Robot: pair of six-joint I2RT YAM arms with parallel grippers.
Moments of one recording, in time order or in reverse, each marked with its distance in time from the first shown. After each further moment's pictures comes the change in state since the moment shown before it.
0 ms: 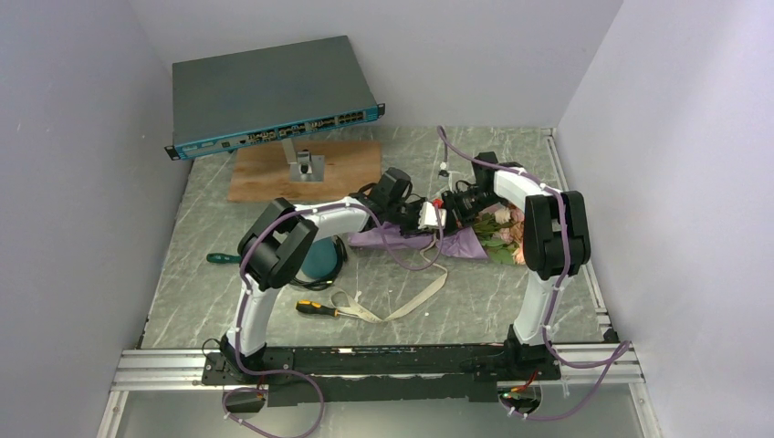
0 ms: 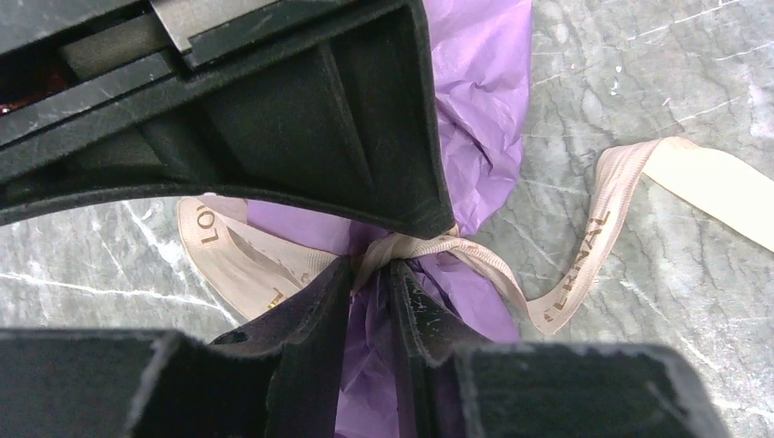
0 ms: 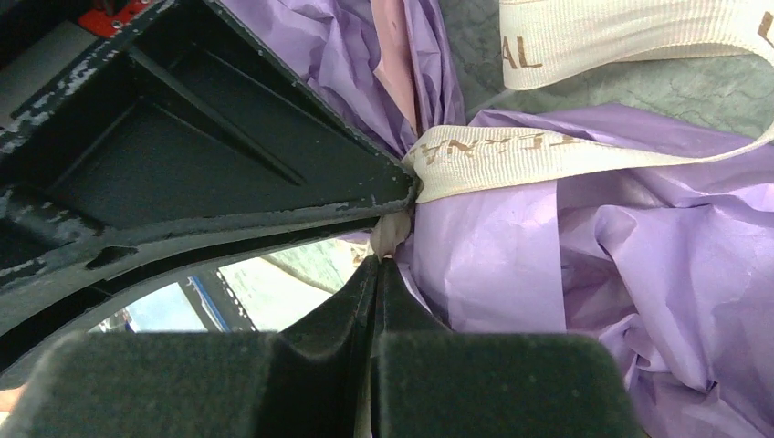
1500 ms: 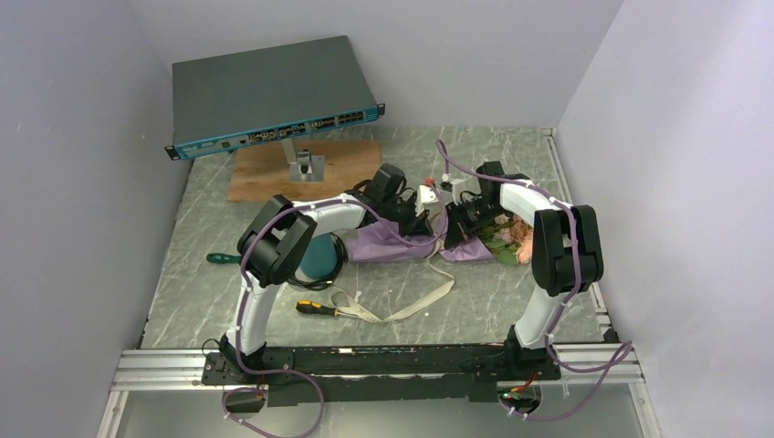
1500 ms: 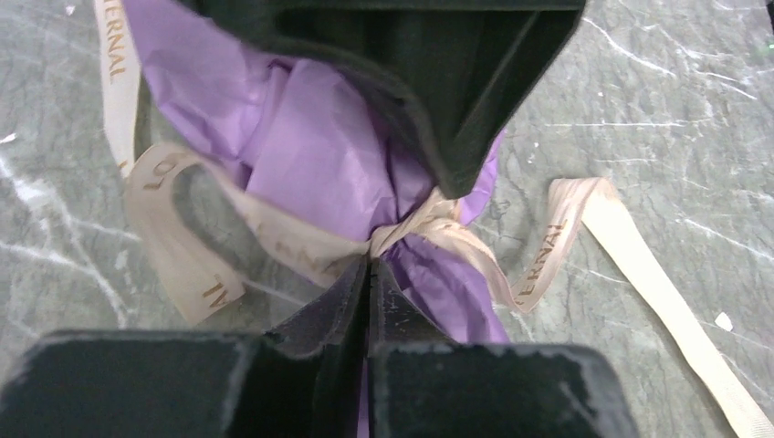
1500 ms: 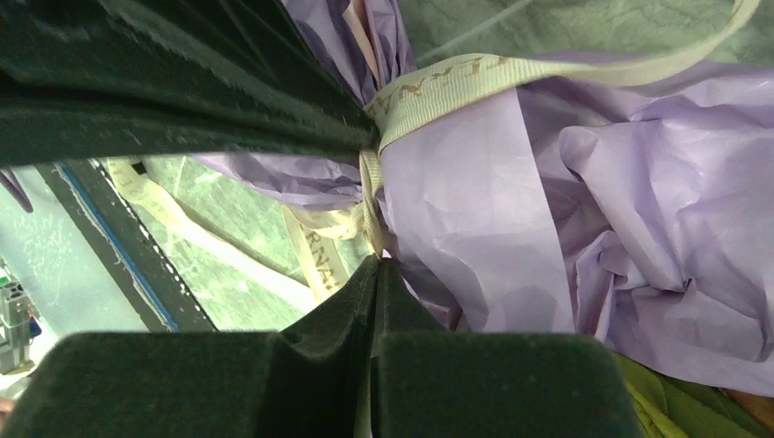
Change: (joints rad) left arm 0.044 0.016 0.008 0.015 0.116 -0.414; right arm -0.001 -0.145 -0.164 0.043 0.092 -0.097
